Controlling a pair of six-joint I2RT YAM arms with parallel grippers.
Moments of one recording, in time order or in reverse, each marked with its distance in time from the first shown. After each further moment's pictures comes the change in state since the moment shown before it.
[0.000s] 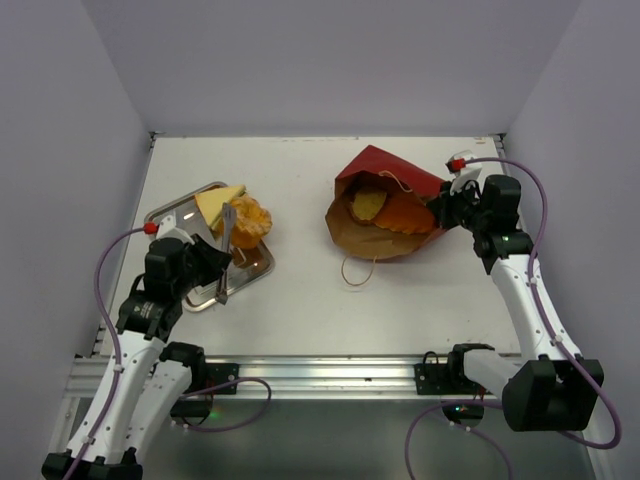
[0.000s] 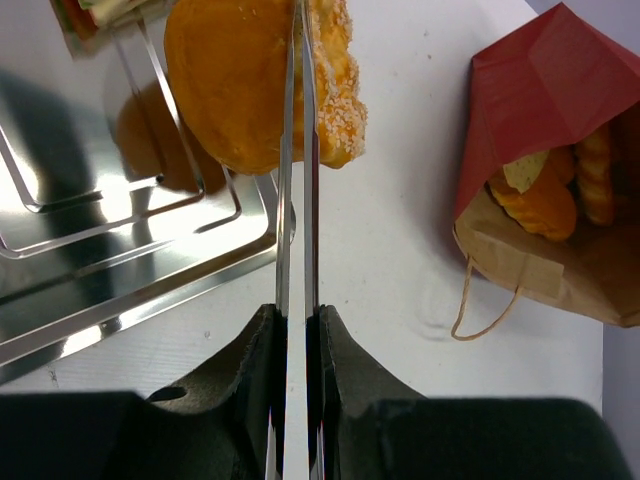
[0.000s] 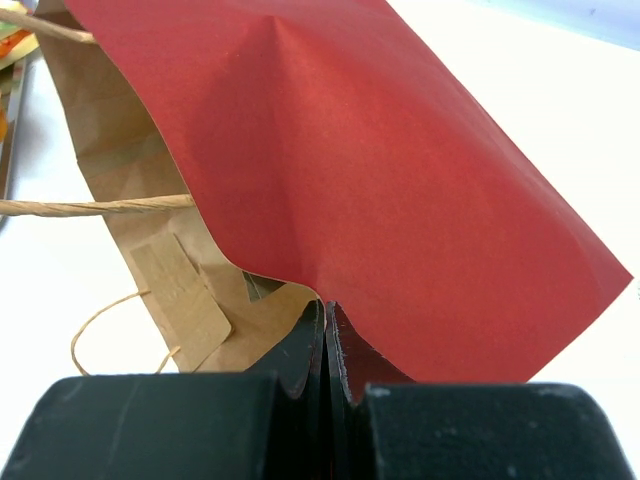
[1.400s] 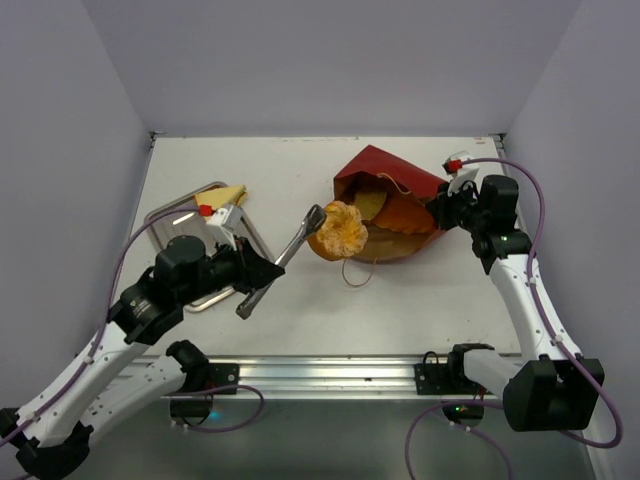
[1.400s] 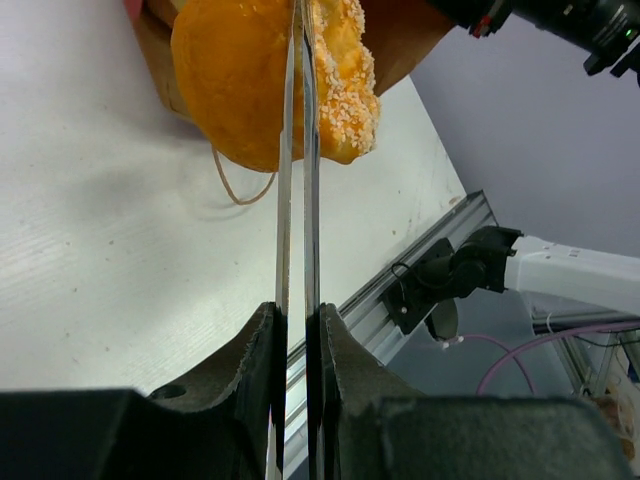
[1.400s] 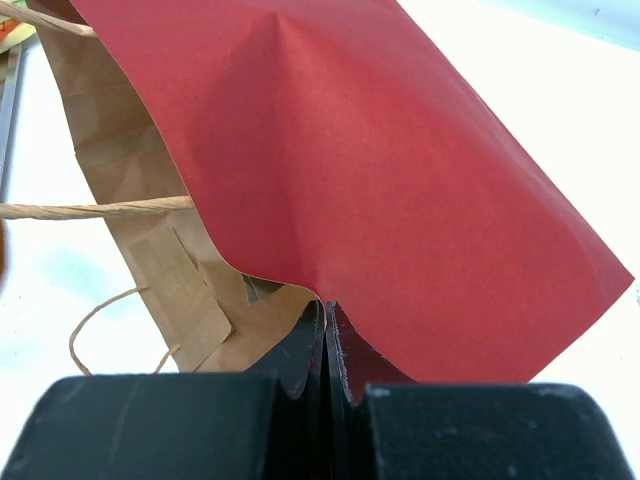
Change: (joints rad) left arm -0.511 0.101 0.215 0.055 0.171 0.065; right arm 0.011 0.000 0.000 -0.008 0.008 -0.019
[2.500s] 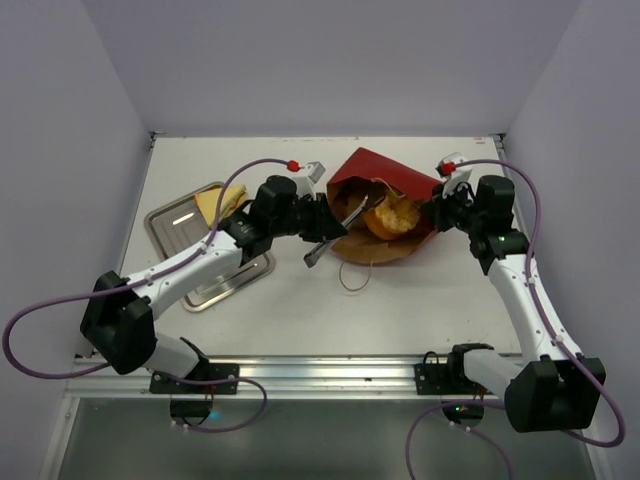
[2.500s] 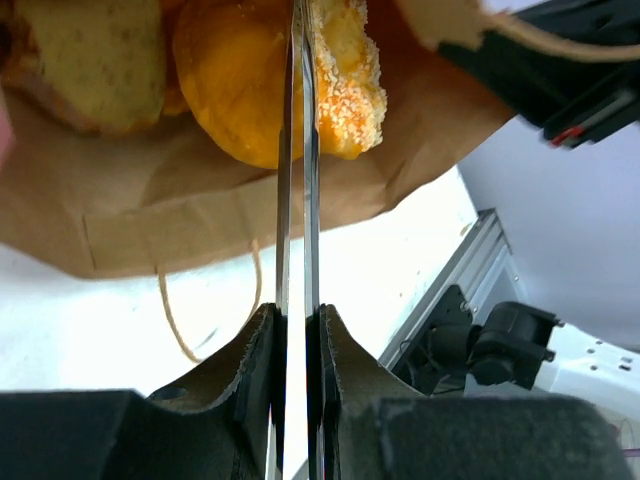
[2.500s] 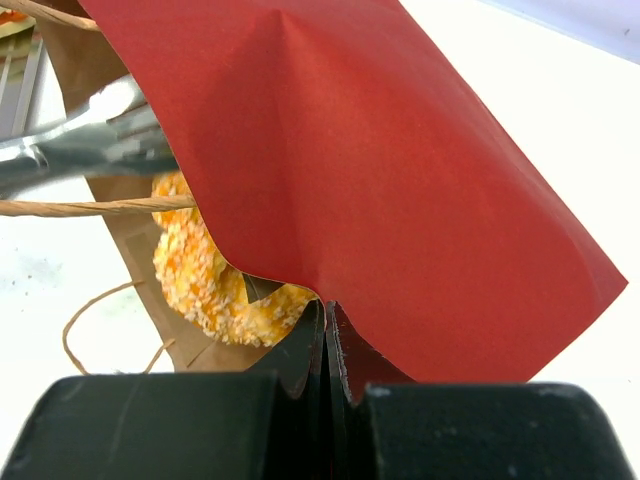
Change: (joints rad) left arm 0.000 0.750 0.257 0.416 0.112 -0.001; right arm 0.029 0.000 0.000 -0.007 -0.026 -0.043
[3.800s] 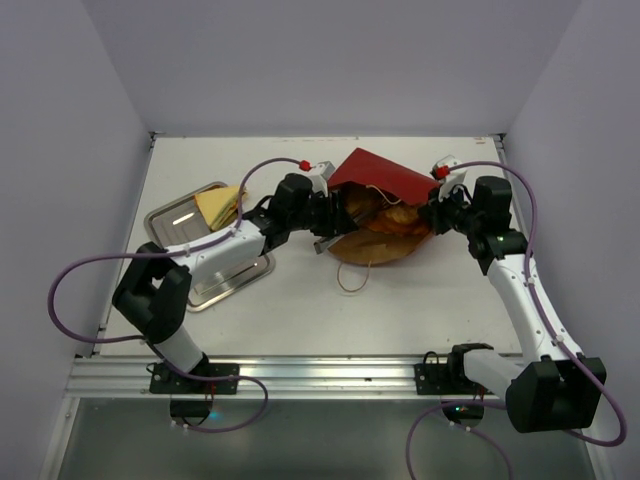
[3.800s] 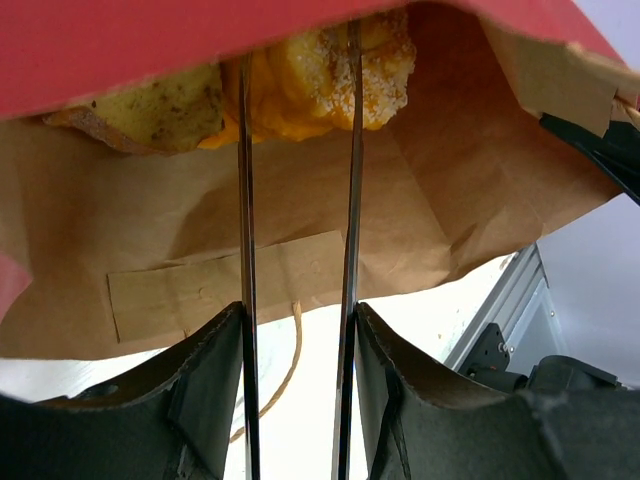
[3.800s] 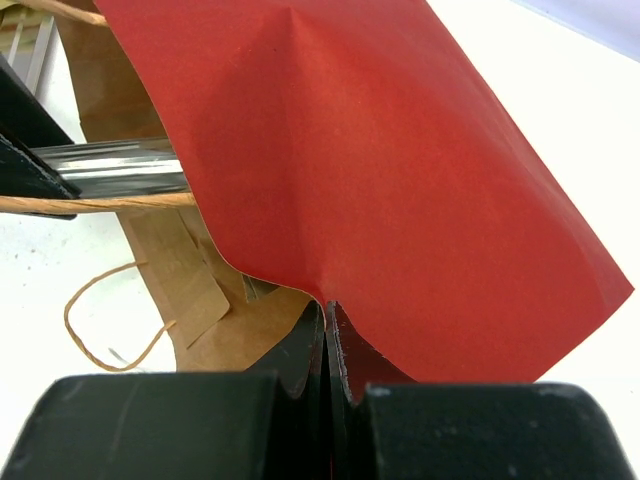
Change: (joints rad) left arm 0.015 0.211 0.027 0.126 -0.027 -0.007; right arm 0.017 0.000 0.003 -0.031 -0.023 -0.051
